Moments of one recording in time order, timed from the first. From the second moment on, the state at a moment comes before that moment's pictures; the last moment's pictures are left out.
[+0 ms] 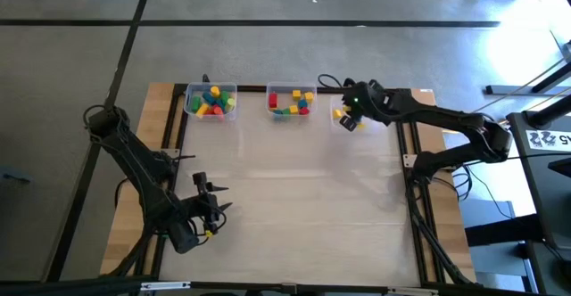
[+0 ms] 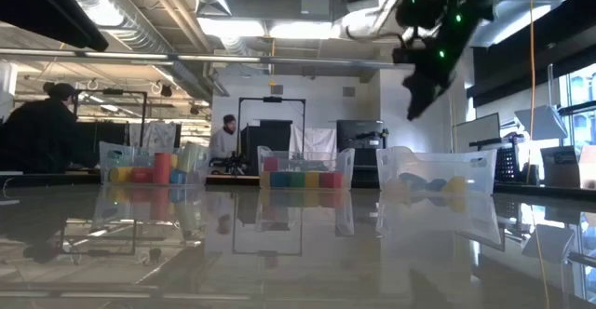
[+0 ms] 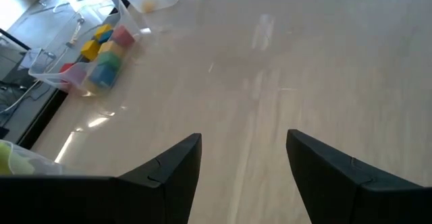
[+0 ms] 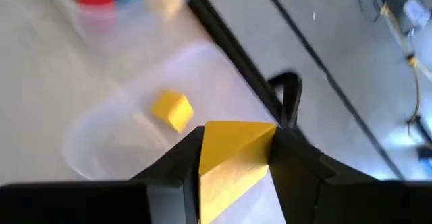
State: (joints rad) left arm -0.92 1.39 0.88 -0.83 -1.00 -0.91; right arm -0.49 1.30 0.96 -0.59 0.42 -0.08
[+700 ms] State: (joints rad) left arm -0.92 1.39 0.88 -0.83 -1.00 -0.91; right arm -0.55 1.30 0.76 -0.47 0.43 -0.02
